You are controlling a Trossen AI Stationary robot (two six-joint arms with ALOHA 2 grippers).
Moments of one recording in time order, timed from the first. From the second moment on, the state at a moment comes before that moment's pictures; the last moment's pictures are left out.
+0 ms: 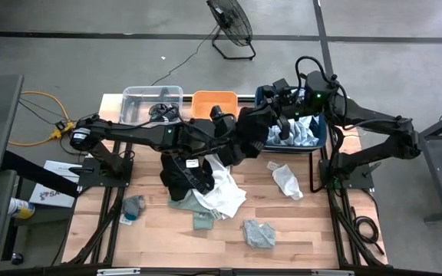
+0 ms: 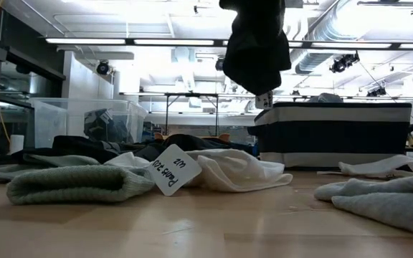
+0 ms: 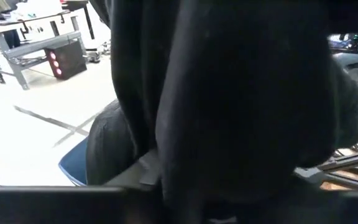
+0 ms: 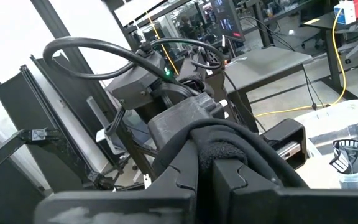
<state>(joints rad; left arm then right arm) -0.08 1.63 1.57 -0.09 -0.51 -0.09 -0.25 1.24 1.36 -0.10 -0.45 0.44</state>
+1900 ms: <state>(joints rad) -0.08 1.30 1.57 -0.55 -1.01 -0.08 -0.34 1.05 1.36 -0.61 -0.34 0.36</state>
